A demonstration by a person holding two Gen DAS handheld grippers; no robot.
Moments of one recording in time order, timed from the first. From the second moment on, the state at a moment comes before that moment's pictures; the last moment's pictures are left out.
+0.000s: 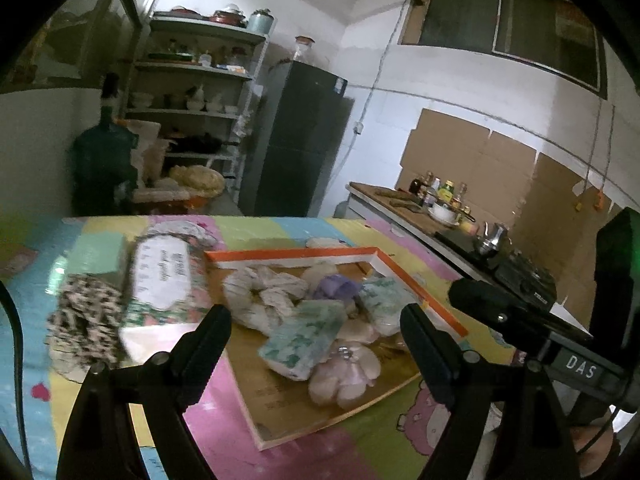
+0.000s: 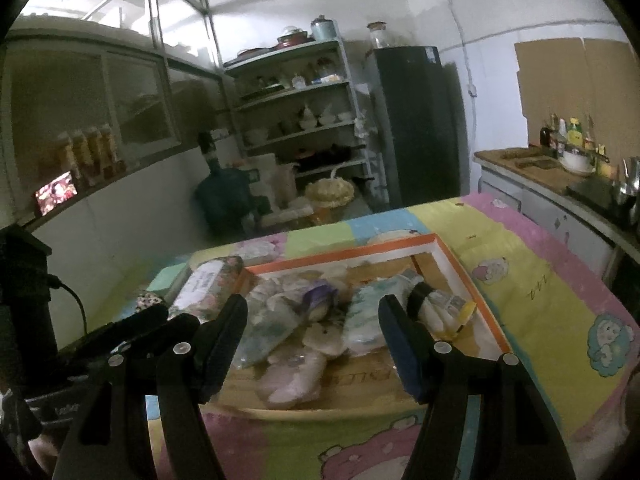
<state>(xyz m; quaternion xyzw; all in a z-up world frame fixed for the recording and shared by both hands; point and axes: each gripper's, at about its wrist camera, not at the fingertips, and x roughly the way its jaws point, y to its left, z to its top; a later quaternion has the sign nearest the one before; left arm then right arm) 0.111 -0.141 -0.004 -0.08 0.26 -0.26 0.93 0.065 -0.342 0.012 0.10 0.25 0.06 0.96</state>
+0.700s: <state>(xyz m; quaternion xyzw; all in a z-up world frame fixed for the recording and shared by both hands) 0.080 -0.034 0.020 -0.10 0.21 -0.18 0.96 0.040 -0.251 0.032 0.05 0.22 0.13 0.96</state>
